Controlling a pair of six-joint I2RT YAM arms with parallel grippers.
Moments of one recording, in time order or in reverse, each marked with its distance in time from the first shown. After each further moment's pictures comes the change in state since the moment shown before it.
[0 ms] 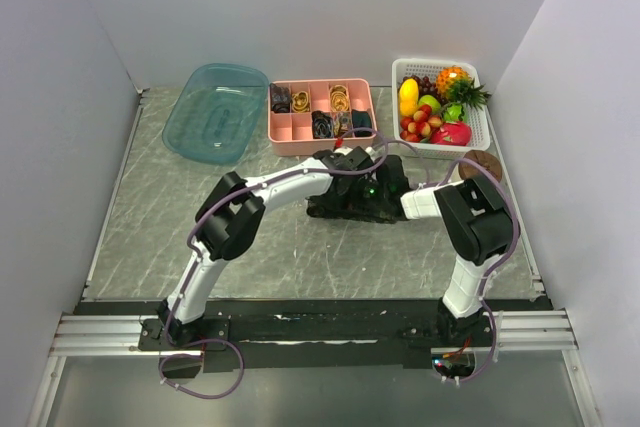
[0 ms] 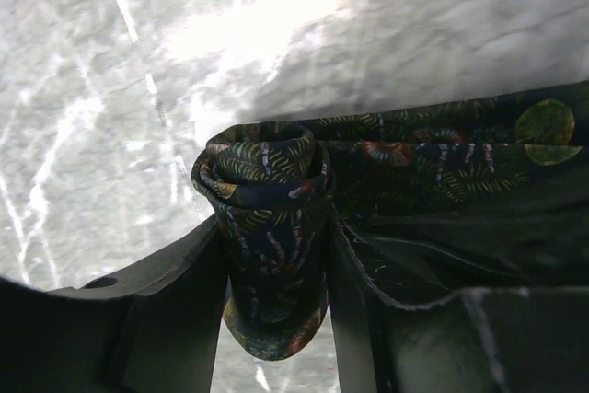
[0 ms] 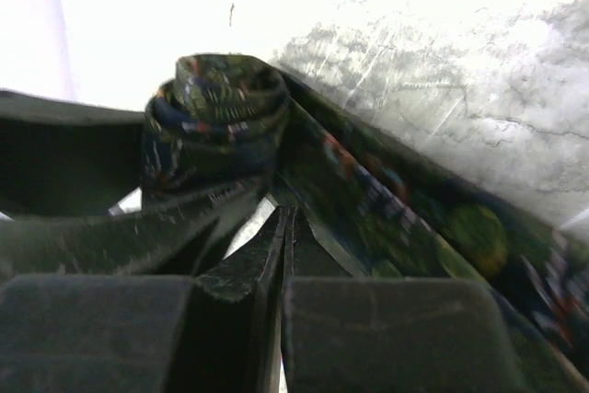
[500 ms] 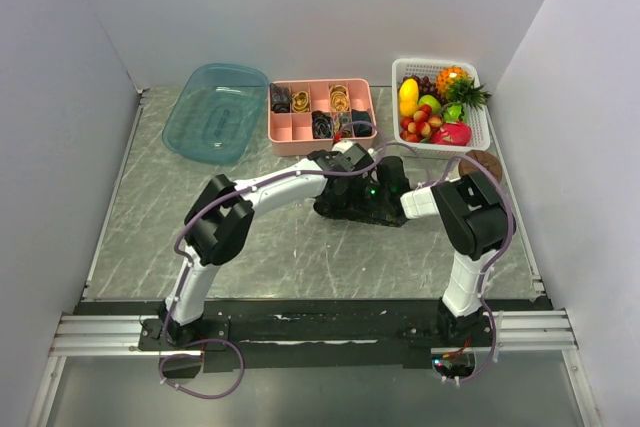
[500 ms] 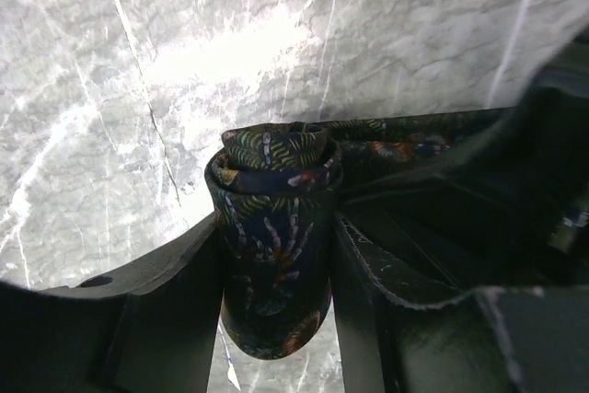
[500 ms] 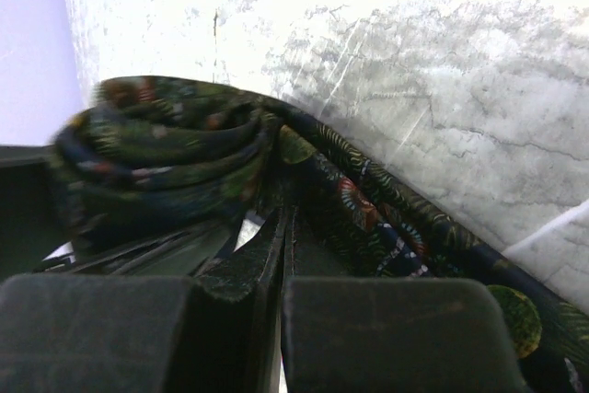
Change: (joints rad) left arm -0.016 -0.080 -0.056 0.096 -0.002 -0.046; right arm -0.019 0.042 -0.002 0.044 -0.024 0.022
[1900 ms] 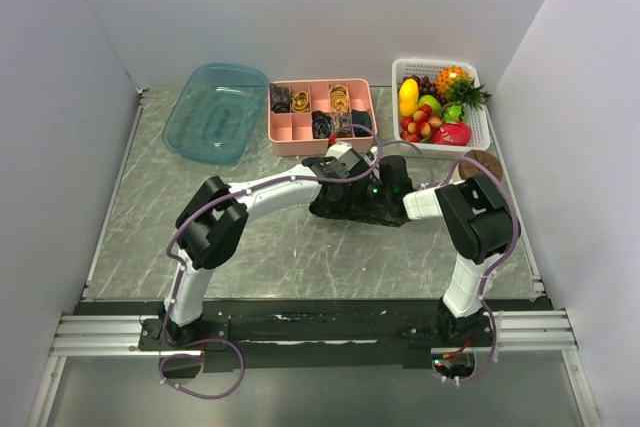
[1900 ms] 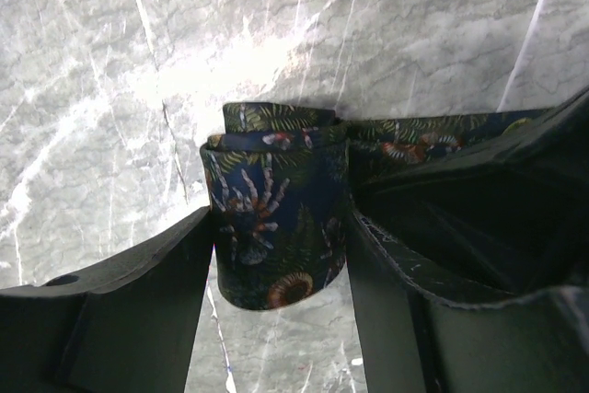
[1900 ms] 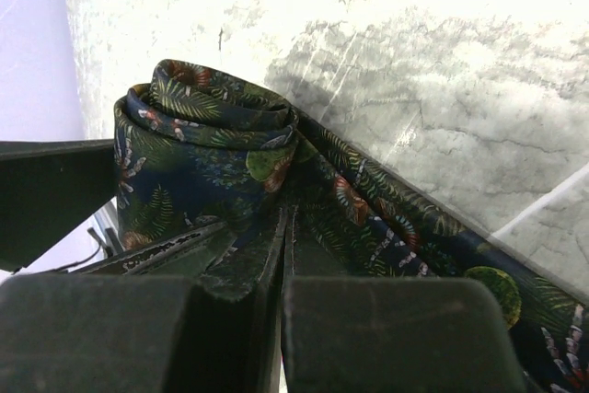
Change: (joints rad) left arm -0.006 -0.069 -0.121 0.106 -0.040 -0.022; right arm -0.010 -0.036 -0.017 0.006 0.034 0.001
